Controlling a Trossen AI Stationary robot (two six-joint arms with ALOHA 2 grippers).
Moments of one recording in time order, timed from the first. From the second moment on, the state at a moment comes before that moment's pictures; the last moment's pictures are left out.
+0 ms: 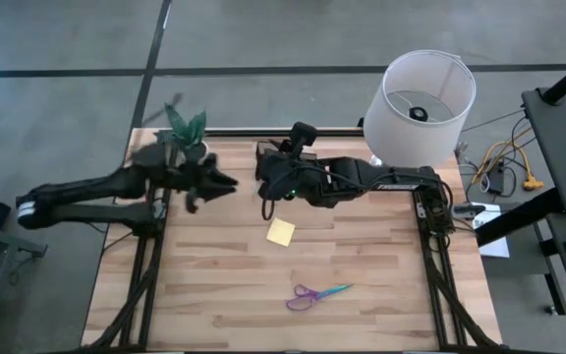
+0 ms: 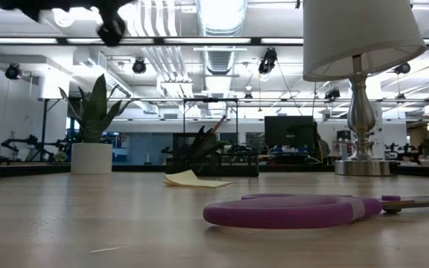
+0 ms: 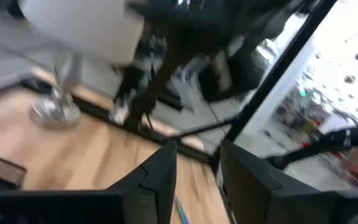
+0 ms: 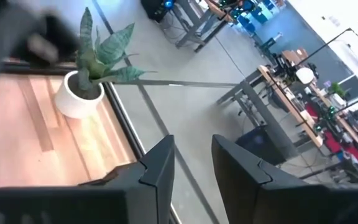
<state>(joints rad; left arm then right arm) 0.26 0.70 0.63 0.12 0.38 -0.51 0.12 2.05 2.35 -0.90 0.97 -0.16</state>
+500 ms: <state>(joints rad) 0.25 0.45 0.63 0.06 0.28 -0.54 0.12 2.05 2.35 -0.87 0.93 -0.13</state>
